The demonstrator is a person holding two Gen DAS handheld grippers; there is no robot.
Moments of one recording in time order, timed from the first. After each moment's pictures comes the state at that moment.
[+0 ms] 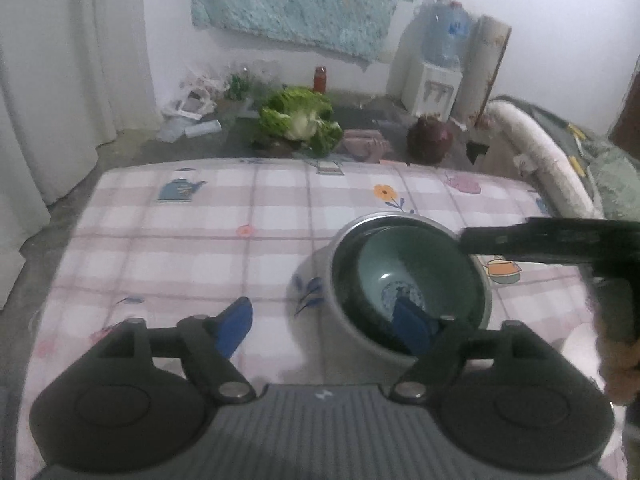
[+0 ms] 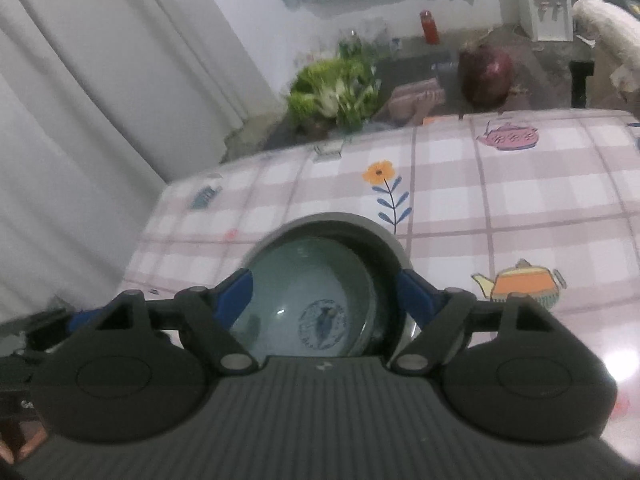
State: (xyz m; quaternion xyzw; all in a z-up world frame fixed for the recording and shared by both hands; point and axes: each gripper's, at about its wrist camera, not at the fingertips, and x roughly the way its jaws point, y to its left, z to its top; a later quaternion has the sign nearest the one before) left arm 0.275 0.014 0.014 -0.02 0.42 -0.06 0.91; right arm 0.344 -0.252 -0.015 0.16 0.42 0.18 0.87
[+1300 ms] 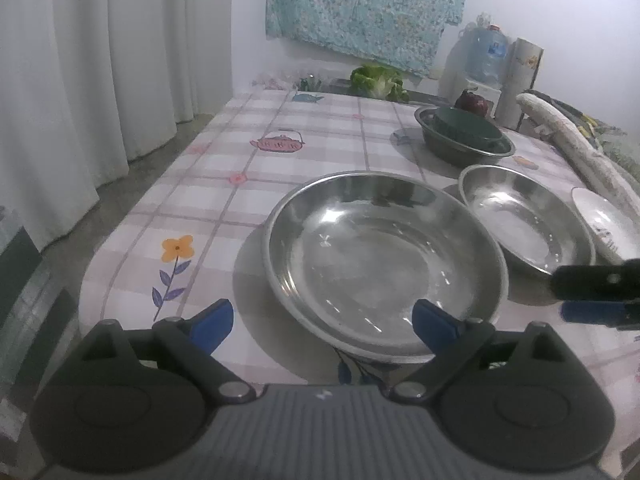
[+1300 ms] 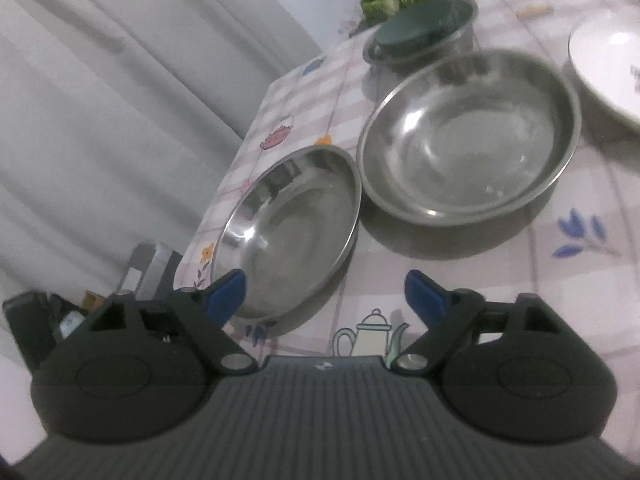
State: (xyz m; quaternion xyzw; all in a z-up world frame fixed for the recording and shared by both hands) left arm 0.009 0.099 -0.057 -0.03 0.38 0.02 0.92; right arm 0.024 -0.178 -0.062 0.25 0.44 0.23 0.83
